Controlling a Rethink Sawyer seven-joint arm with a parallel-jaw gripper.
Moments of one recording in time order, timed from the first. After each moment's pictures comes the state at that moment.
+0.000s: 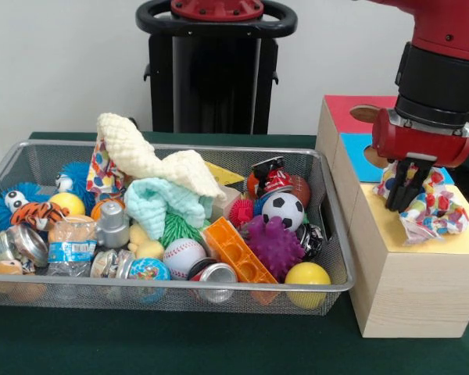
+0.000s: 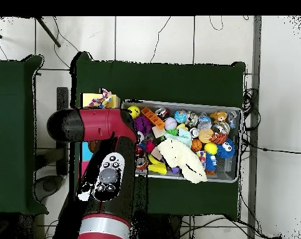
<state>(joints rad) 0.22 -0.46 -0.24 1.33 0.10 0.57 1.85</state>
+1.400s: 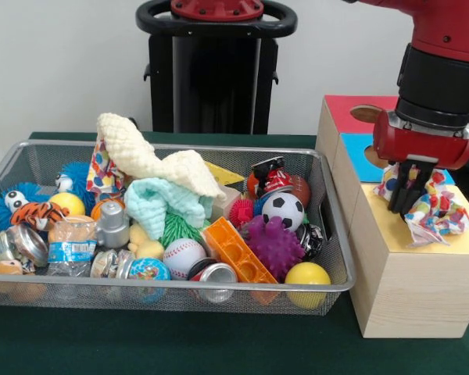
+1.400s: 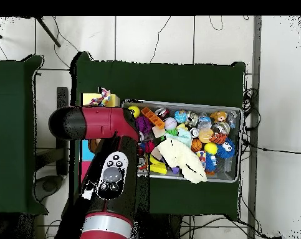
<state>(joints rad) 0.21 -0.46 -0.24 1.33 0.14 0.58 1.85</state>
